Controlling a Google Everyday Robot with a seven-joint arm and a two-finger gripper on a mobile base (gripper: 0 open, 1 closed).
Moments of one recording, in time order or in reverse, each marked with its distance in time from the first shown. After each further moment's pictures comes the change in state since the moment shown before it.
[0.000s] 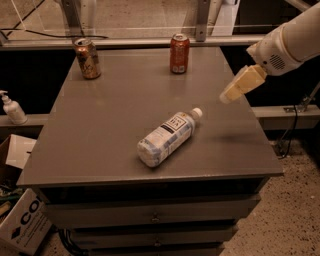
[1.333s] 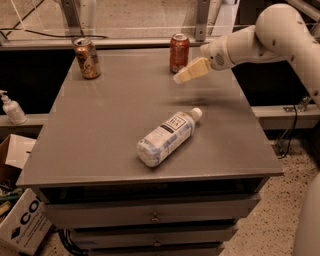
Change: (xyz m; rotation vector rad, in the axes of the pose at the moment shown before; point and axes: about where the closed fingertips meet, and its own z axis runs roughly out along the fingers) arm -0.085 -0.049 0.141 -0.111 -0.333 0.102
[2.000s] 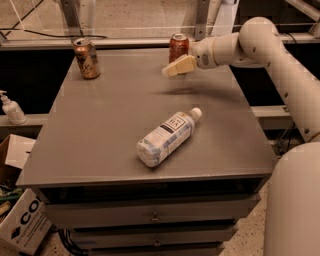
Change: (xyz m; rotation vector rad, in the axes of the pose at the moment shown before) arm -0.019 -0.028 0.052 -0.014 -0.148 0.018
